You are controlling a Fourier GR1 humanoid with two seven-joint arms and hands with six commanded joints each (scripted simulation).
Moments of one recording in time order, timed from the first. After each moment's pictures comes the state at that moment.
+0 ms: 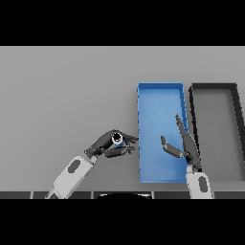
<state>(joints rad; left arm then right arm) -0.25 0.15 -0.57 -1.54 0.14 -0.16 -0.11 0.11 -0.17 0.09 -1.68 0.18 0.08 -0.05</state>
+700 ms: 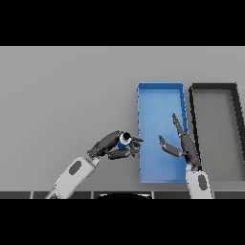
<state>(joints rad) -0.26 0.15 -0.60 -1.61 0.13 -0.16 0.01 0.09 -0.17 0.10 -1.66 0.15 0.12 -0.07</state>
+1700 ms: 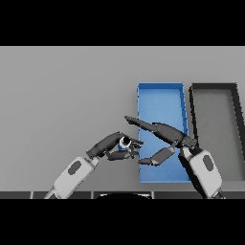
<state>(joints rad) -0.26 0.16 -0.60 -1.63 0.13 -0.19 -0.01 -0.32 -0.35 0.26 -1.95 -0.47 0.55 0.31</state>
